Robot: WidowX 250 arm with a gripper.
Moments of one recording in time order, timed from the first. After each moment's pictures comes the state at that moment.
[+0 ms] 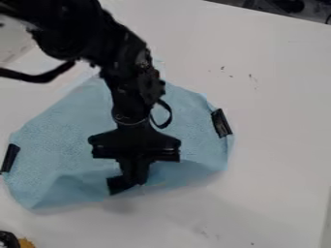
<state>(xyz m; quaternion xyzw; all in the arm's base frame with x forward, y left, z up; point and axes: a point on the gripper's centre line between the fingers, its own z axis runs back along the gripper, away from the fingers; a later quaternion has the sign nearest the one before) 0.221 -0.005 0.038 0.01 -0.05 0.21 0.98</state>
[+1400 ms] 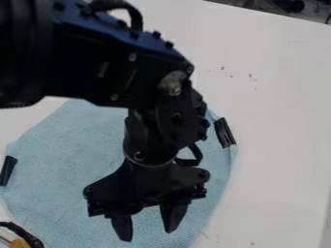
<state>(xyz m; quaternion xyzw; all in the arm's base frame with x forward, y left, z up) 0.148 -0.067 0.081 0.03 -0.02 0.35 0.93</state>
